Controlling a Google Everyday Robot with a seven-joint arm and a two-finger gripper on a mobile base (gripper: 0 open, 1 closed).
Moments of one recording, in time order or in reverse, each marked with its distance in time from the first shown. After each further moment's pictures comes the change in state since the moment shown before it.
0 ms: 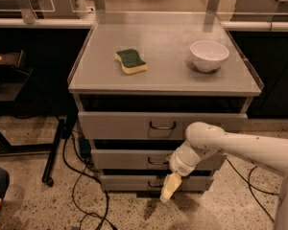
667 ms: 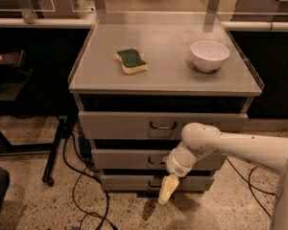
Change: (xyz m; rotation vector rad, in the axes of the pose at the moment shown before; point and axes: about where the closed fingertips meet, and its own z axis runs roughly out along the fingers) arm -0.003 0.006 0.005 -0.008 0.014 -0.040
